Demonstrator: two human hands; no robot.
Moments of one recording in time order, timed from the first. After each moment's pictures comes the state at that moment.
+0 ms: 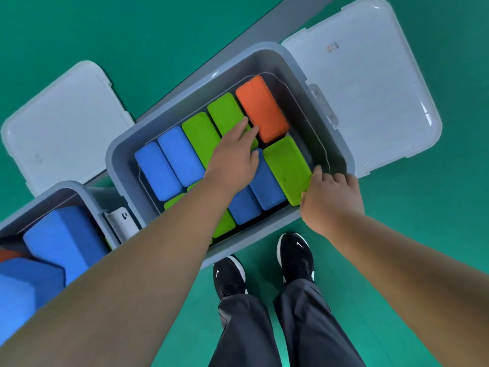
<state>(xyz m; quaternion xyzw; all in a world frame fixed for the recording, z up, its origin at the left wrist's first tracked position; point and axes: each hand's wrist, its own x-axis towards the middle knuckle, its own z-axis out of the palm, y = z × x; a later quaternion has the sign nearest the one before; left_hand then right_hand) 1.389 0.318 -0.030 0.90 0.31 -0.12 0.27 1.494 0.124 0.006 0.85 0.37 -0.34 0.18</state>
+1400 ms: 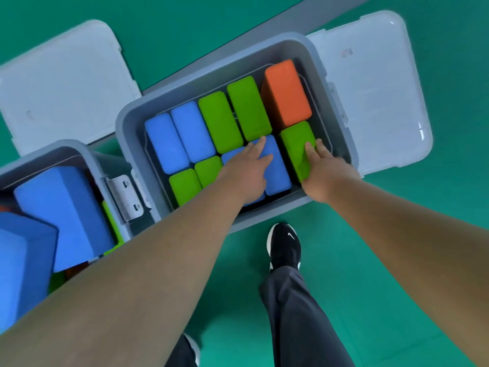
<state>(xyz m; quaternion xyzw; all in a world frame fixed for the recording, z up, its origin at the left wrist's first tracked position) 1.343 0.285 -0.026 0.88 0.25 -0.29 0.27 1.511 0.155 -0.001 0.81 0.35 -0.42 0.19</state>
